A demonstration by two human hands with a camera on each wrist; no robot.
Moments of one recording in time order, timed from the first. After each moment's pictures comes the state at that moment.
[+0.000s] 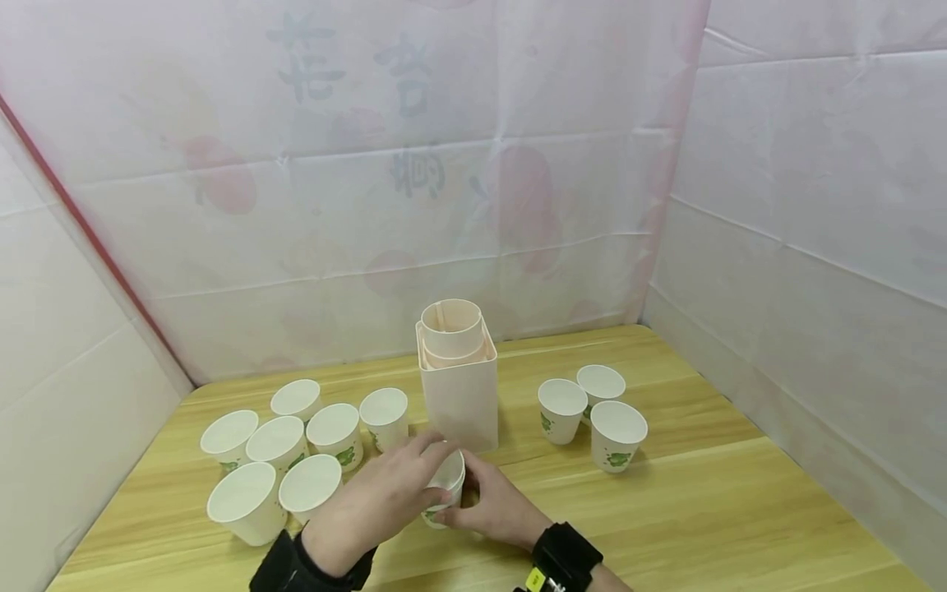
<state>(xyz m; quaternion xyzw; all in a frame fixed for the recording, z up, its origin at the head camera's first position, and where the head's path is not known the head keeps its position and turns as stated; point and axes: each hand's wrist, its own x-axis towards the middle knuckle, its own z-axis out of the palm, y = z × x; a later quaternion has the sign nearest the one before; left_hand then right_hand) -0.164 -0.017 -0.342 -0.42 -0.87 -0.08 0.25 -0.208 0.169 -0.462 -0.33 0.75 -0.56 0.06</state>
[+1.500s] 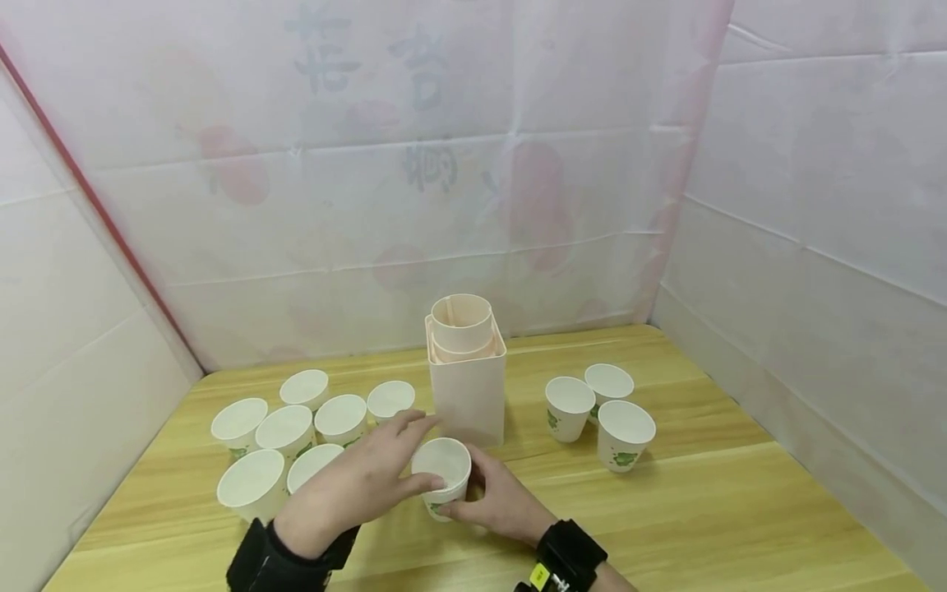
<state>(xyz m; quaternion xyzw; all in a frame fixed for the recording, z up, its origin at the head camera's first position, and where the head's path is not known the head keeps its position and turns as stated) -0.165 -0.040 -0.320 -0.32 -0.93 -0.15 0.07 -0.208 0.169 -0.461 -0.33 0.75 -0.58 0.07</state>
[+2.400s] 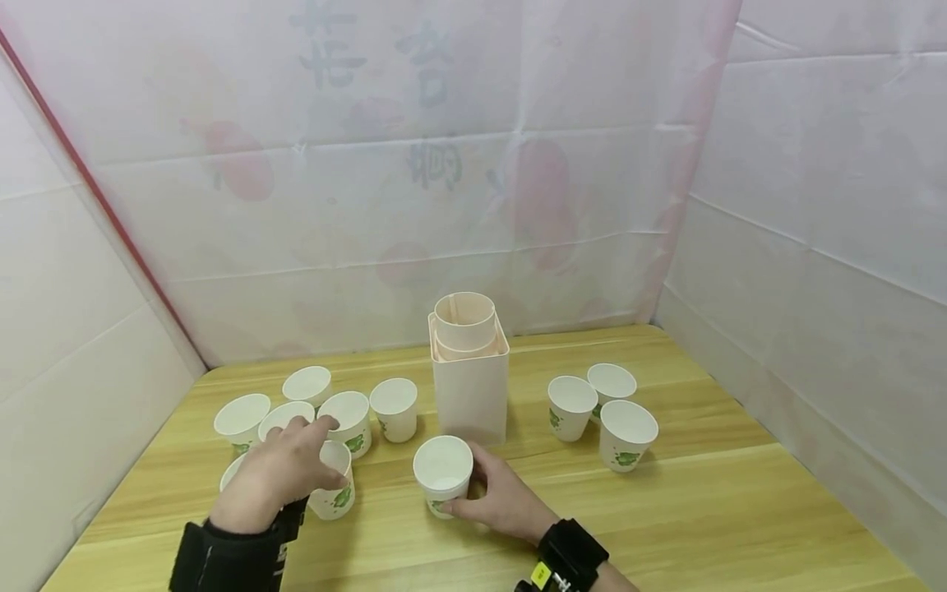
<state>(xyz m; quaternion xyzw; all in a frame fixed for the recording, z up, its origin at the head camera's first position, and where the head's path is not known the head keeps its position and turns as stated) -0.167 -0.107 -0.308 -0.05 -0.99 -0.12 -0.02 -0.211 0.168 -0.462 -0.32 0.75 -0.57 0.08</state>
